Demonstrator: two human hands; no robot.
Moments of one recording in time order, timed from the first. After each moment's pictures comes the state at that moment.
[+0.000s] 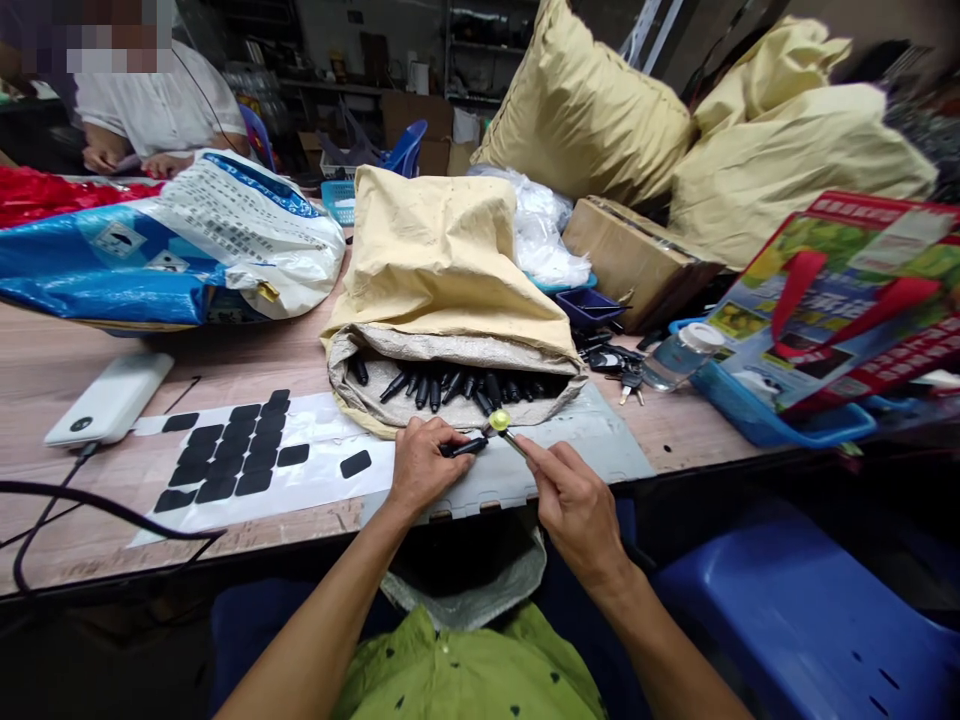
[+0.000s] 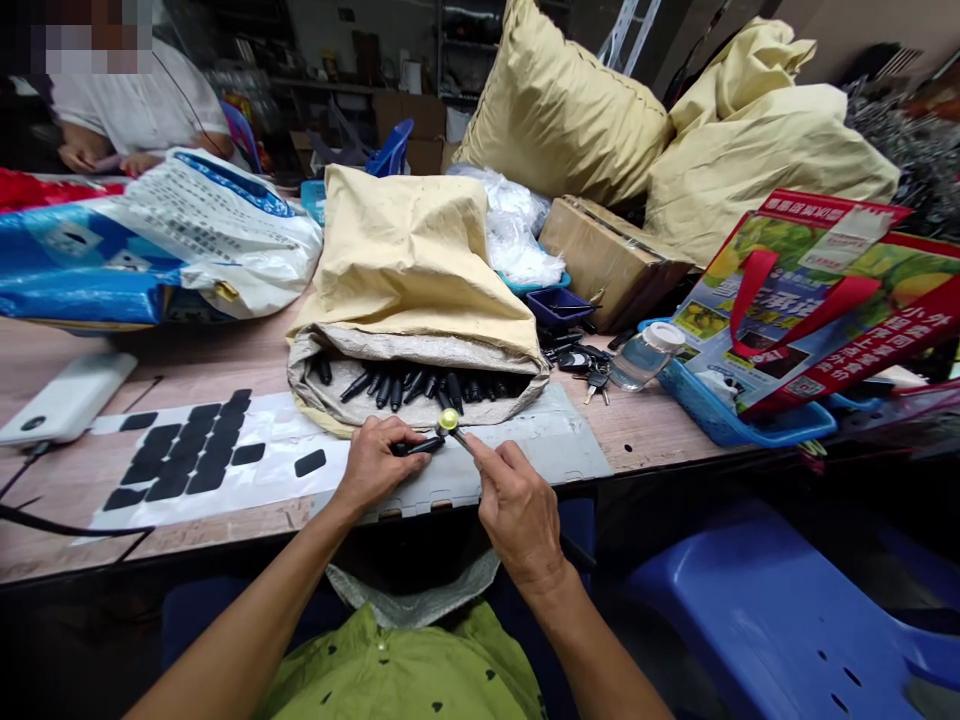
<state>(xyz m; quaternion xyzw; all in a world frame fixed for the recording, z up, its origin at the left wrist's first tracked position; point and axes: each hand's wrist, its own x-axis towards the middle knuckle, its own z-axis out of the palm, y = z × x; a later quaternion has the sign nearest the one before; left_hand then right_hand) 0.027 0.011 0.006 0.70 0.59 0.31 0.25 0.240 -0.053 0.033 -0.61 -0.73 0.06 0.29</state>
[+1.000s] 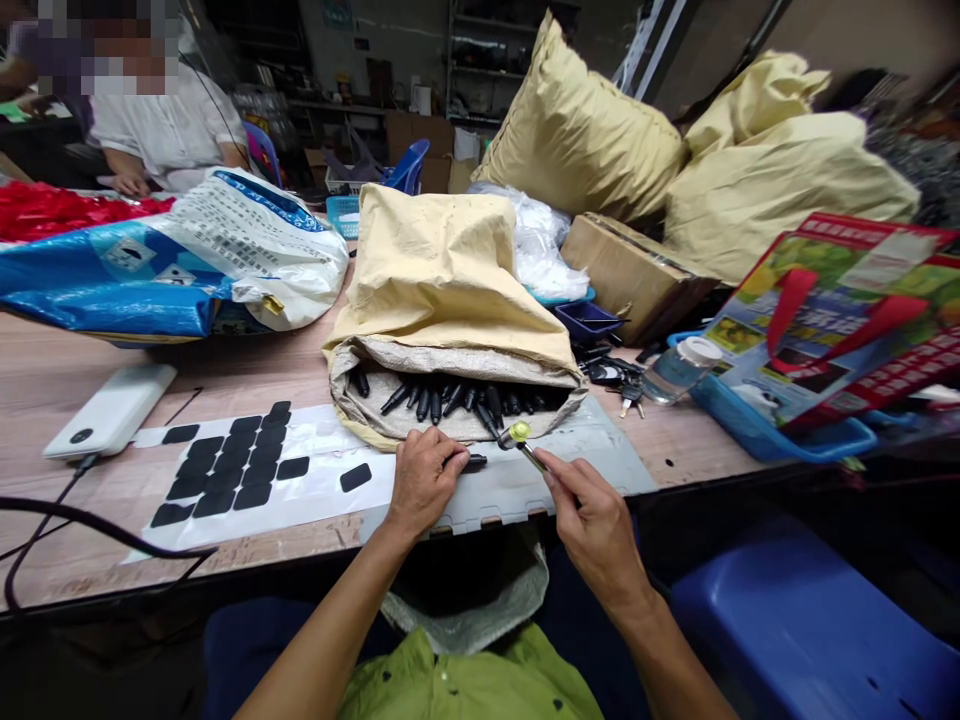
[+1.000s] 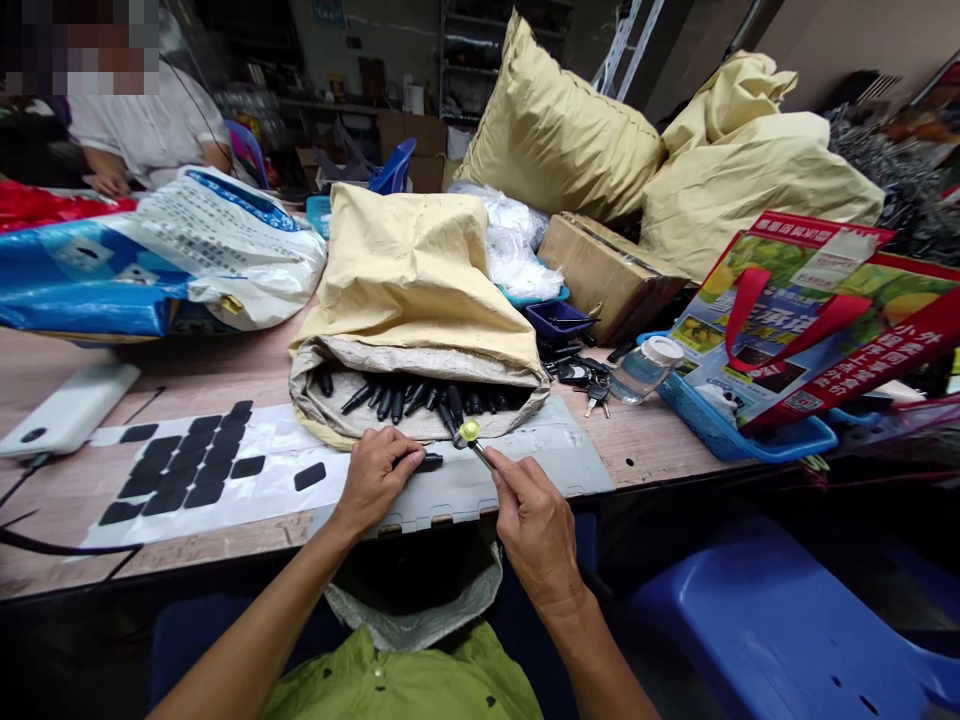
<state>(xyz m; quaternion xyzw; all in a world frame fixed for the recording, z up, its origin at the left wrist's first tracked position) 0.024 0.009 0.002 0.73 0.58 0.29 0.21 0.257 -0.052 0.033 -0.62 -0.69 0.12 0.35</state>
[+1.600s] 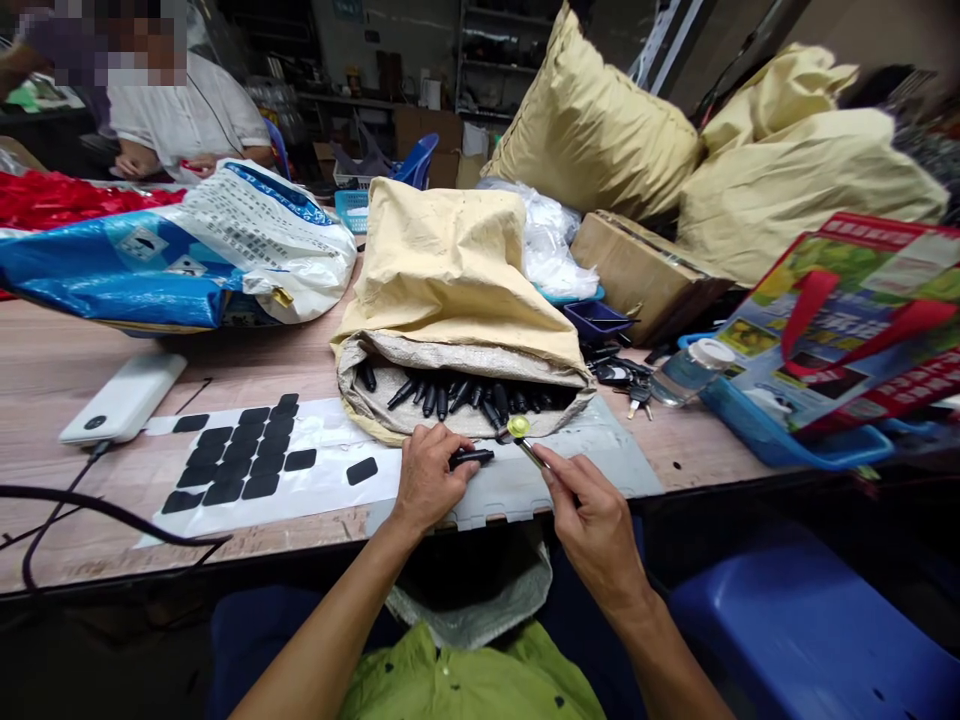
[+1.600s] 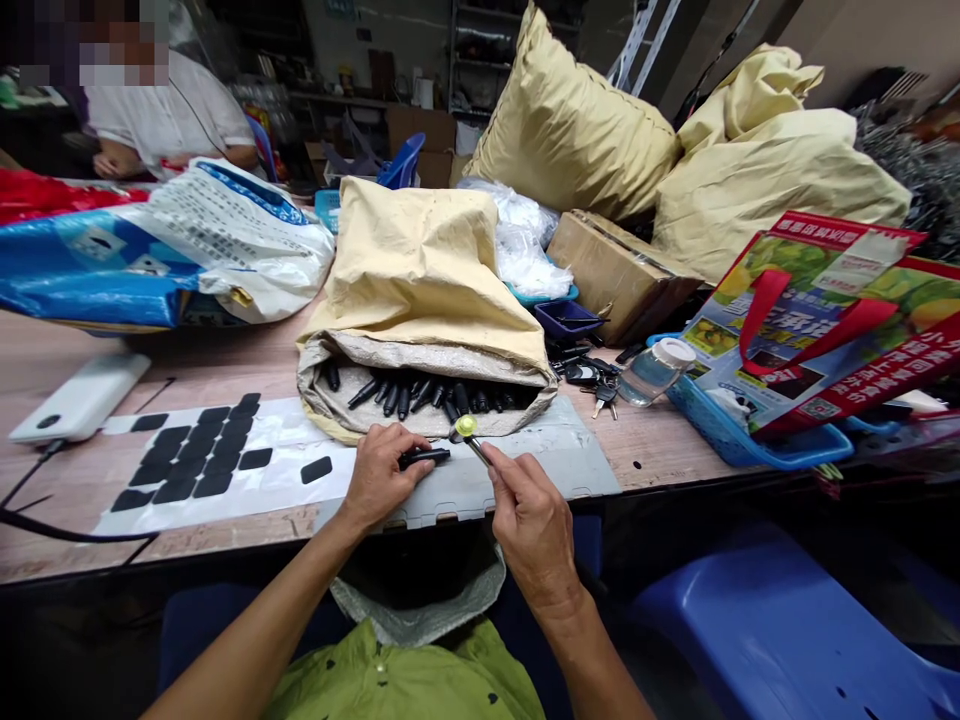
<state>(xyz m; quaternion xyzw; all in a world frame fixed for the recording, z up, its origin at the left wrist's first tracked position) 0.027 0.005 0.006 0.73 0.59 0.29 0.19 0.244 -0.051 0.042 -0.60 -0.70 0.12 0.37</state>
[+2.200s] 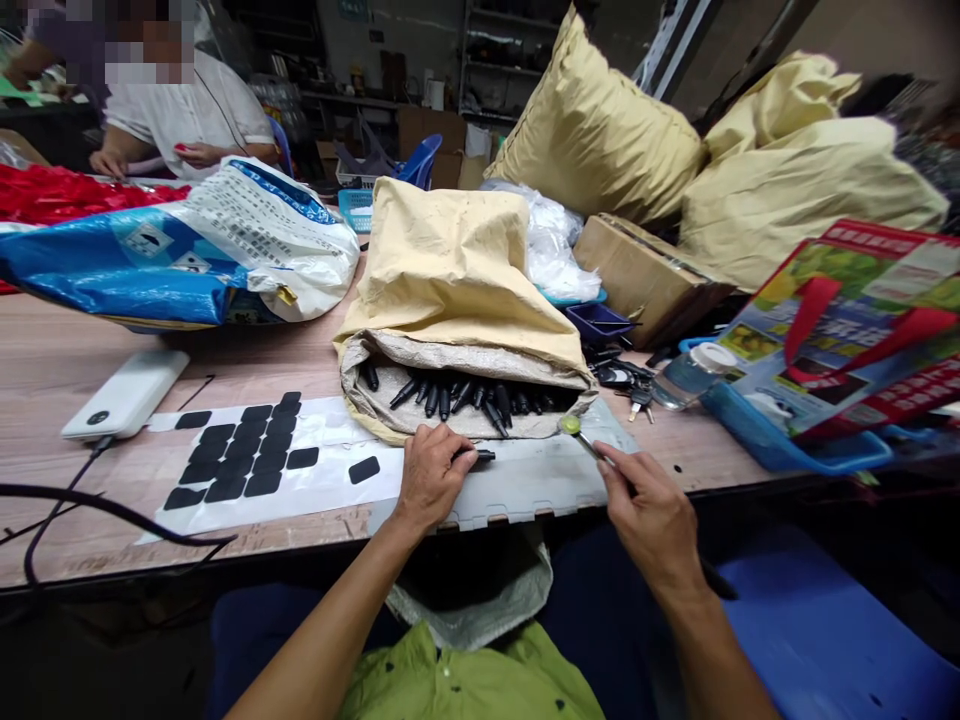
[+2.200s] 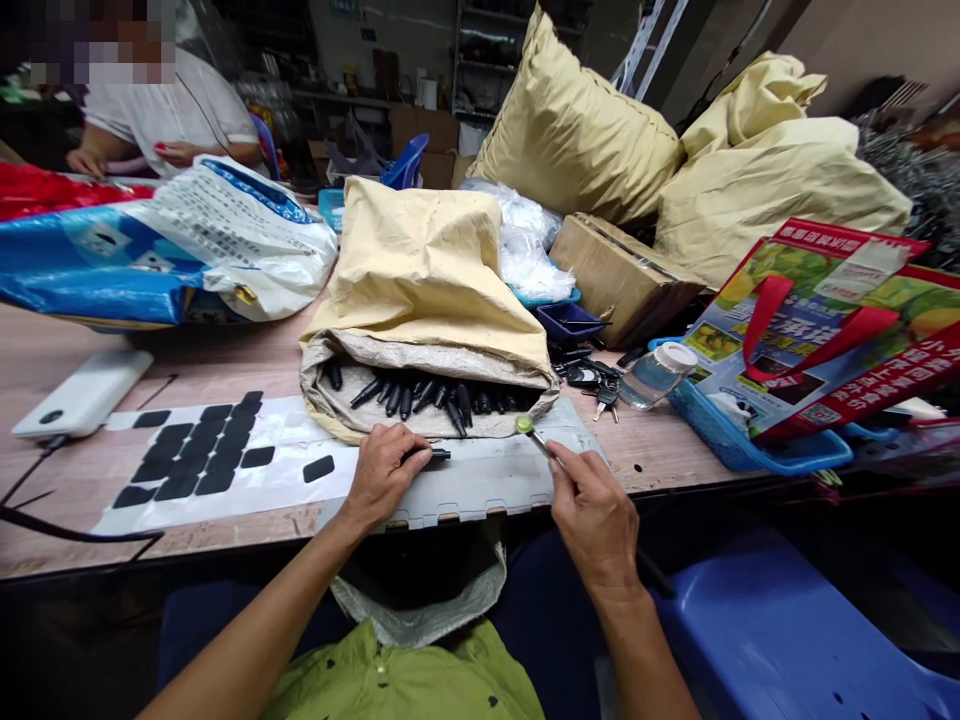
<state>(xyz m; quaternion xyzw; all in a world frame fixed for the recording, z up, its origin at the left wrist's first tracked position) 0.025 0.007 0.005 0.73 0.59 0.28 0.21 0.309 -0.040 0.032 -0.67 -0.67 -0.04 0.32</state>
